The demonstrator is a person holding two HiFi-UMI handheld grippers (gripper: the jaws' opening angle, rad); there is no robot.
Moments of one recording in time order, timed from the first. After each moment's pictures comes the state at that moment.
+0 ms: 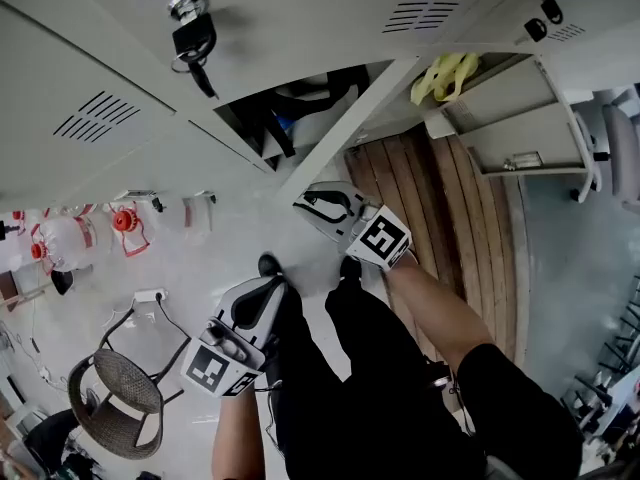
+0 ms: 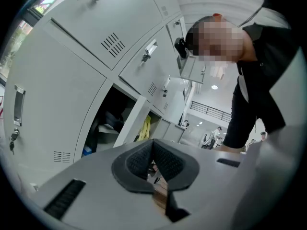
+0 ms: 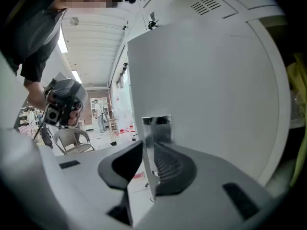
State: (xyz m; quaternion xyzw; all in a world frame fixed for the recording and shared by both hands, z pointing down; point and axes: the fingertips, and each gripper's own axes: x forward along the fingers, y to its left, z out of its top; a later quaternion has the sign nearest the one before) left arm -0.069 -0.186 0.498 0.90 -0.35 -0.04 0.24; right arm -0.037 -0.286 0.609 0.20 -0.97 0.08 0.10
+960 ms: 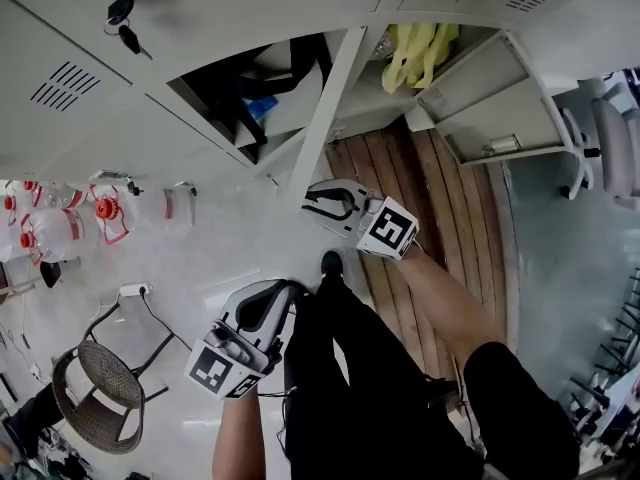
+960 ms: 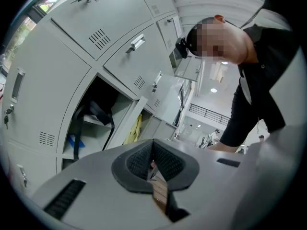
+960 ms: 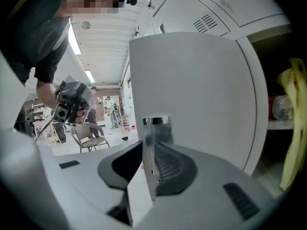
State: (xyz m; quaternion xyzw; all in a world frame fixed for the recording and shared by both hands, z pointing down) left arm 0.004 -0.130 0.501 0.90 -0.35 -0.06 0.25; right arm 0.037 -0.234 0.610 0.13 -0.98 0.06 0.10
